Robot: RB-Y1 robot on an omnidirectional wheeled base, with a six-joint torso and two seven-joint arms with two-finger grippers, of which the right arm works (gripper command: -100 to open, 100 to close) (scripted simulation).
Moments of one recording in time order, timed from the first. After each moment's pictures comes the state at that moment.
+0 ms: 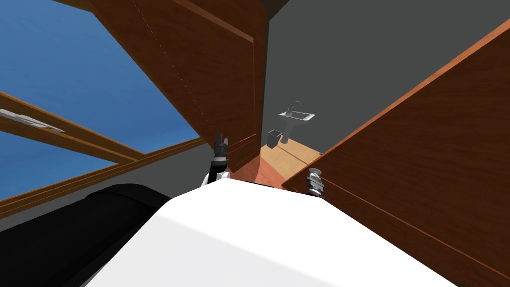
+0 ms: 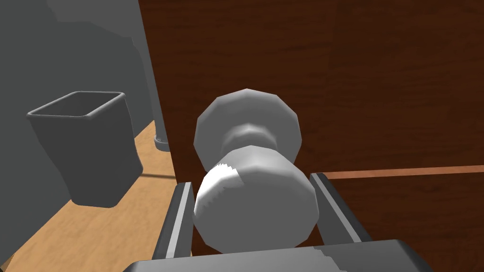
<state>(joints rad) 0.15 -0.39 0.15 -0.81 -0.83 -0.89 -1.42</state>
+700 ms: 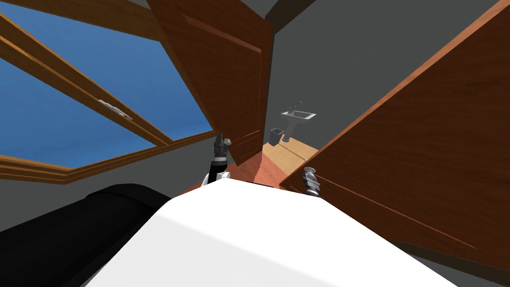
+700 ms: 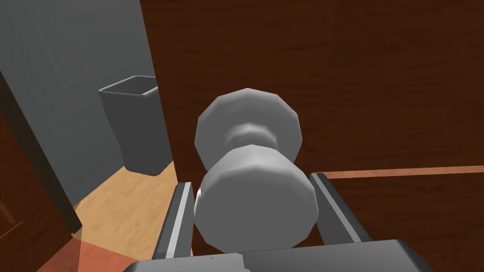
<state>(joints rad) 0.18 -0.43 0.25 -0.85 -0.78 -0.91 -1.48</state>
